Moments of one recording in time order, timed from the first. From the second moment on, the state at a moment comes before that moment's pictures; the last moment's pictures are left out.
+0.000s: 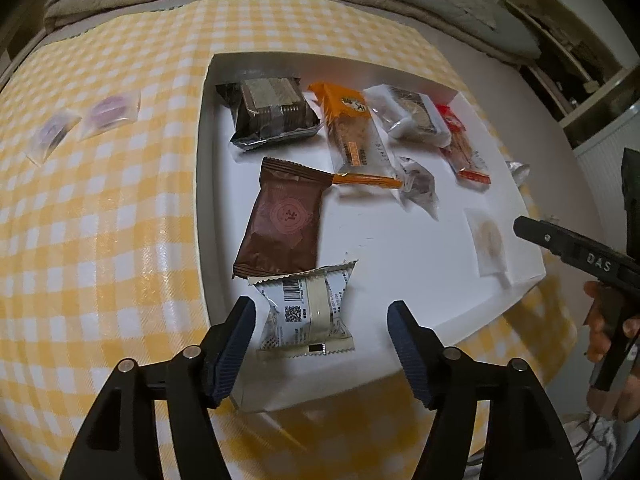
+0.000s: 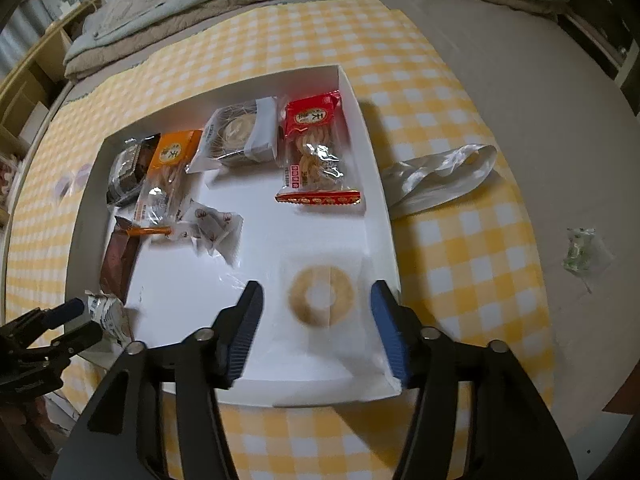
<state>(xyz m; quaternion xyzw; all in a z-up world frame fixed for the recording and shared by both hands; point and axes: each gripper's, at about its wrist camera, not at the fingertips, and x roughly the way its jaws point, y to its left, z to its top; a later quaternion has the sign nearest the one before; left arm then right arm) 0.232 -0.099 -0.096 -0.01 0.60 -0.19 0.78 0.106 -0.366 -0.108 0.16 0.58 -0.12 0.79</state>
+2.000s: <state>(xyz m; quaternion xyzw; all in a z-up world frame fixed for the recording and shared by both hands) 0.231 0.093 0.048 -0.03 0.39 -0.12 0.91 0.204 -0.175 0.006 0.07 0.35 0.02 0.93</state>
